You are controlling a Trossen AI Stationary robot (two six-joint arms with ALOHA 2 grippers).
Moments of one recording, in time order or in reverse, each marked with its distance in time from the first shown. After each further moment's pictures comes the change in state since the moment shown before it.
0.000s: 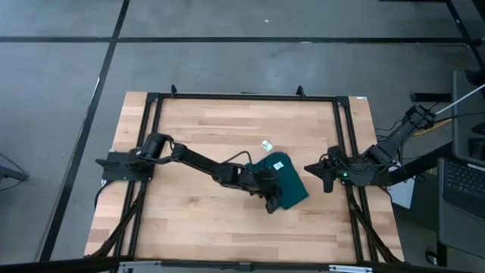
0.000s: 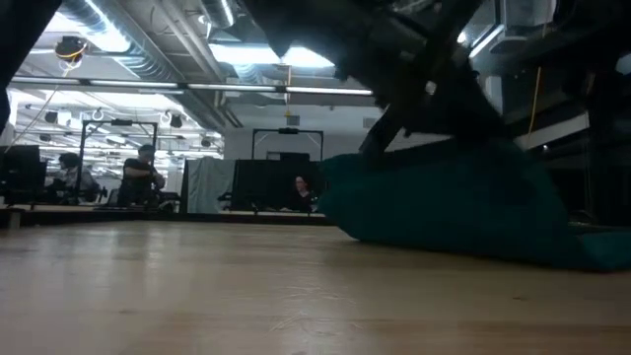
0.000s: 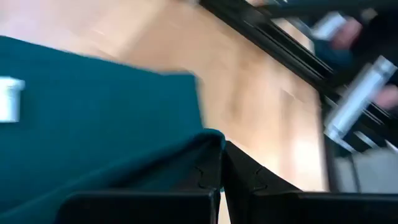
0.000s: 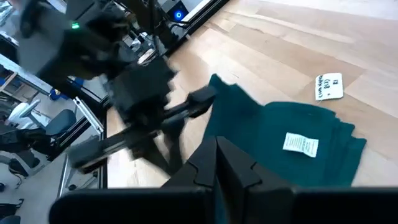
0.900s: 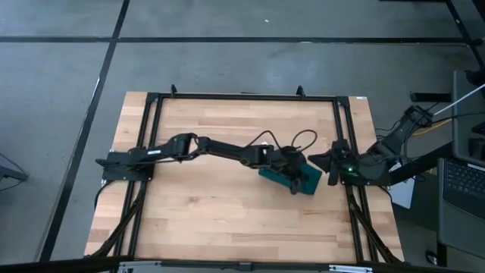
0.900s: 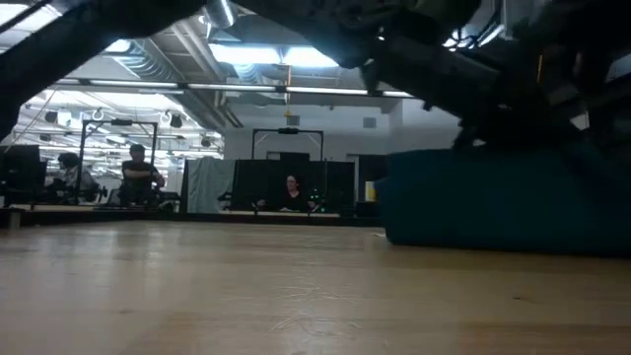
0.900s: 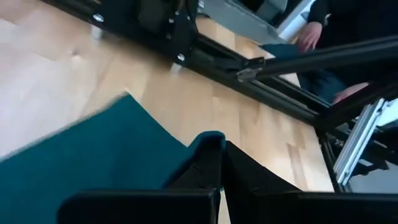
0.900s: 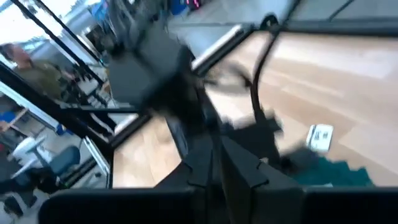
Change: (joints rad) left arm 0.181 0.324 0.547 -0.131 0.272 0.209; right arm 0.014 -0.075 0.012 0.078 0.147 -0.125
